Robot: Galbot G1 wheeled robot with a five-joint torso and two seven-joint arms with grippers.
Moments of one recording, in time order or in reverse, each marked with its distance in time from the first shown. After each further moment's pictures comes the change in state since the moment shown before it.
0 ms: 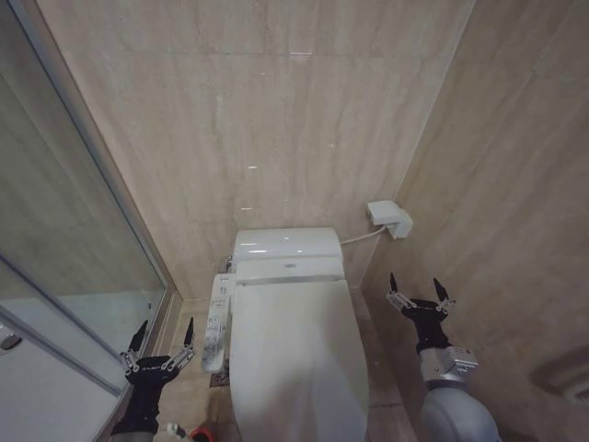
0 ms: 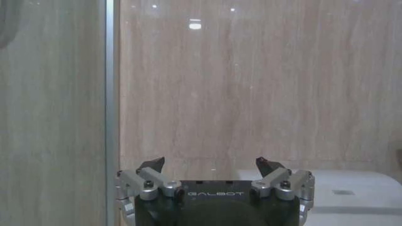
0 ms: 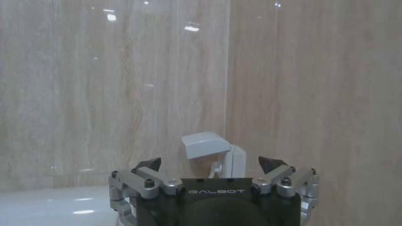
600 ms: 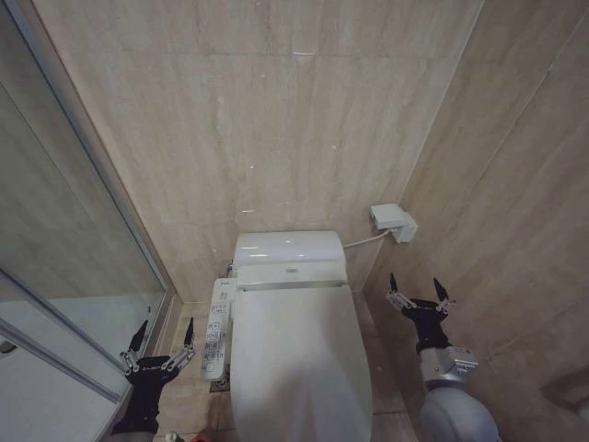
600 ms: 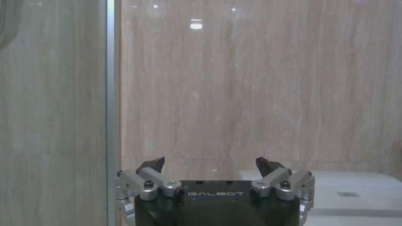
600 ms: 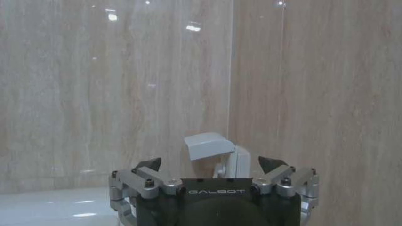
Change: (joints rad) left arm 0.000 0.000 0.000 0.000 0.000 0.000 0.000; right arm 0.000 0.000 0.000 0.000 0.000 0.000 0.000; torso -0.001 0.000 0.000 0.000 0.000
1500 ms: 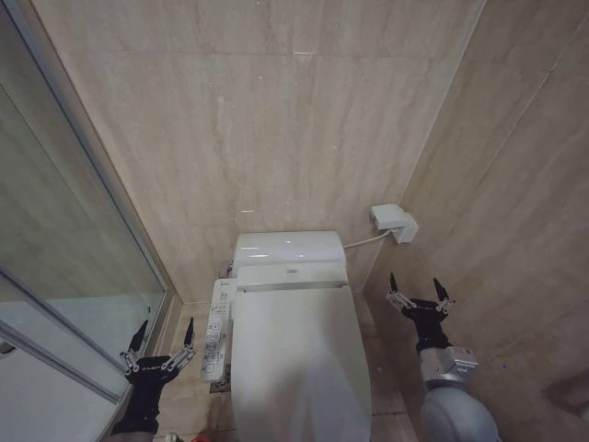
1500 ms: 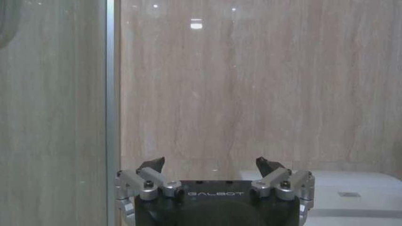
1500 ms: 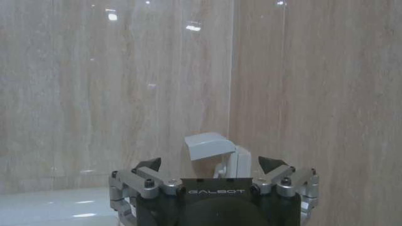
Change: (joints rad) left arm 0.000 0.000 0.000 0.000 0.000 0.000 0.000; right arm 0.000 0.000 0.000 0.000 0.000 0.000 0.000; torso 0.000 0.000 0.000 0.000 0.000
